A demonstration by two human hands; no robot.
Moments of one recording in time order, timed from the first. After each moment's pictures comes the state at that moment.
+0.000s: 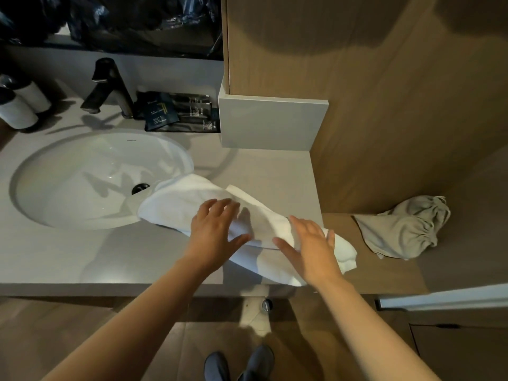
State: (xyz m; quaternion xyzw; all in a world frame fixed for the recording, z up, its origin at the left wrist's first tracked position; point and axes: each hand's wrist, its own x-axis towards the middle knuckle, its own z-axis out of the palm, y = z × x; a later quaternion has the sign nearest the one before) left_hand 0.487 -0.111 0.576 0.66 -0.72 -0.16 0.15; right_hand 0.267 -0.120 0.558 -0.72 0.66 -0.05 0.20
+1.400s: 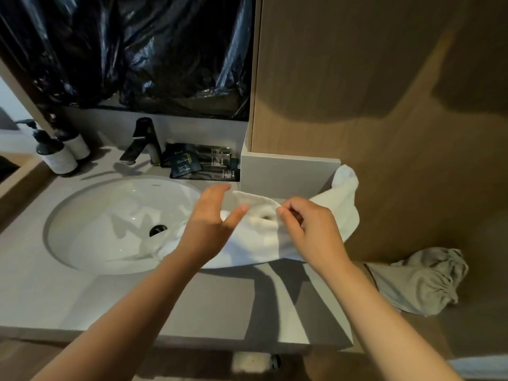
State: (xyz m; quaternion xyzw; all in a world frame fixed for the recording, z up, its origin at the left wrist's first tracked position) left_hand 0.533 -0.175 0.664 0.65 -0.63 -0.19 0.38; right_hand 0.330 -0.185 0.687 -0.77 0.51 -0.33 0.20
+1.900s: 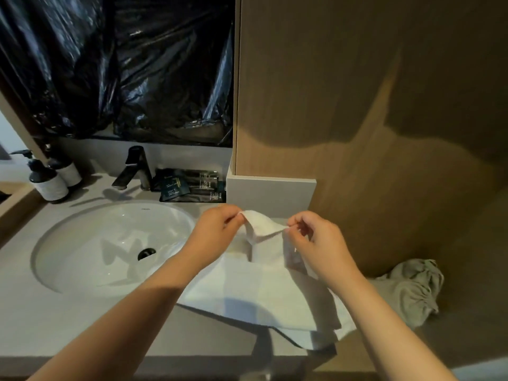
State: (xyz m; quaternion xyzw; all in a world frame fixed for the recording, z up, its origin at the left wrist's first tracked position) left_hand 0.506 -0.176 0.708 0.59 -0.70 -0.23 0.33; right_hand 0.290 -0.165 0.716 -0.70 0.57 -0.33 0.28
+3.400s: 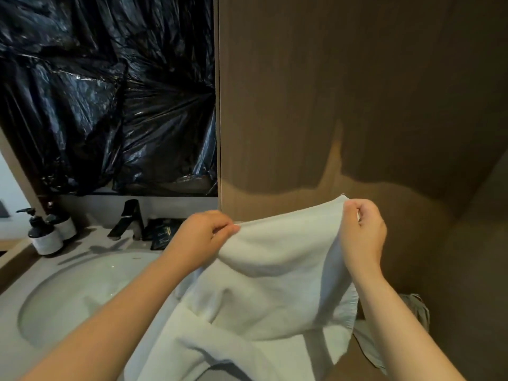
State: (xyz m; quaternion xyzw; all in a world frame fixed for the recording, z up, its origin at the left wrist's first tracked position) left_hand 0.505 -0.170 0.799 0.53 -0.77 -0.08 0.34; right_hand 0.227 -0.181 0.800 -0.49 0.59 -0.63 0.12
